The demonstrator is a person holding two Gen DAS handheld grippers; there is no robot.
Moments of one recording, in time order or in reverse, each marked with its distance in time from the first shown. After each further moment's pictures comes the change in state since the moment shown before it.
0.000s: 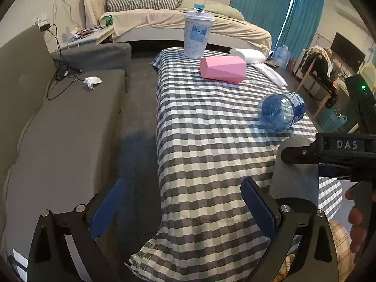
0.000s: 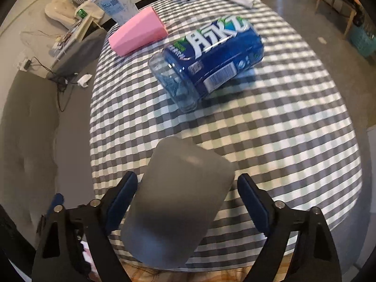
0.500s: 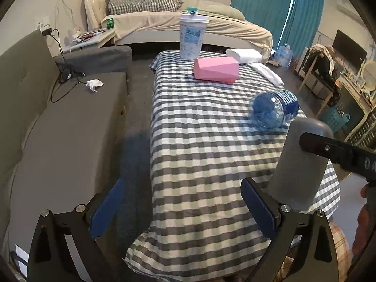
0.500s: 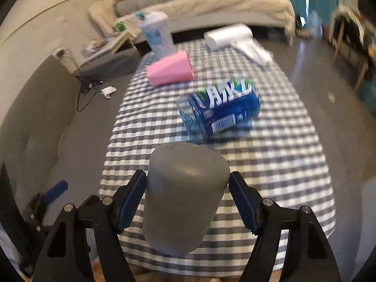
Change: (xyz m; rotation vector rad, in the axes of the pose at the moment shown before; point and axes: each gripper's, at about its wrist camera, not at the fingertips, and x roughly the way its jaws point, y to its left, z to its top) left arm -0.012 -0.029 -0.004 0.013 -0.006 0.033; right arm -0.060 0.005 -0.026 -0.290 -0.294 -0.006
